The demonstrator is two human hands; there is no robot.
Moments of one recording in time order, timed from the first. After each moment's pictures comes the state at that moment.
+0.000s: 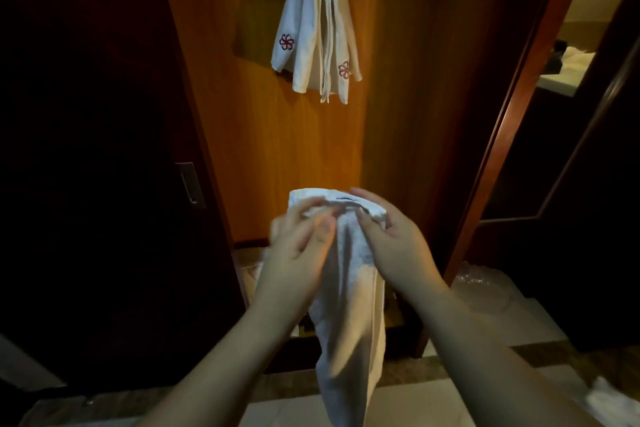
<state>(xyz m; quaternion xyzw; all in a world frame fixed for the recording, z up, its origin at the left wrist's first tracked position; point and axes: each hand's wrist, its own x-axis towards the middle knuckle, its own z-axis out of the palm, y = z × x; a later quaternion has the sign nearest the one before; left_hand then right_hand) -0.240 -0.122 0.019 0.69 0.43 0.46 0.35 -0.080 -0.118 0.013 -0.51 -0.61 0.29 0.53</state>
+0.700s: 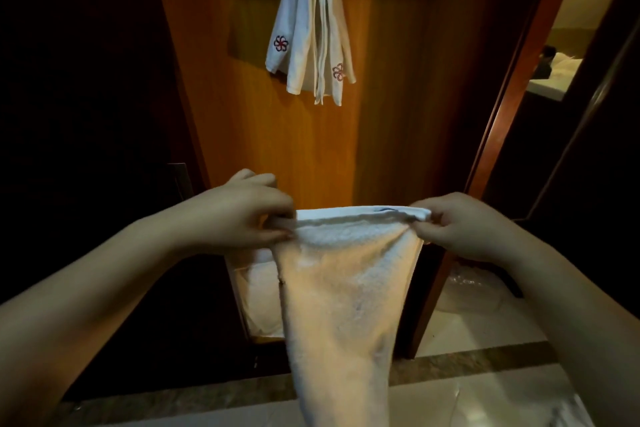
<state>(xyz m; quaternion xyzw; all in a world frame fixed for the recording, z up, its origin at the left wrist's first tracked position) -0.309 -0.054 0.088 0.96 0.27 0.11 -0.04 0.025 -0.113 0.055 -0.59 -0.76 0.18 0.21</state>
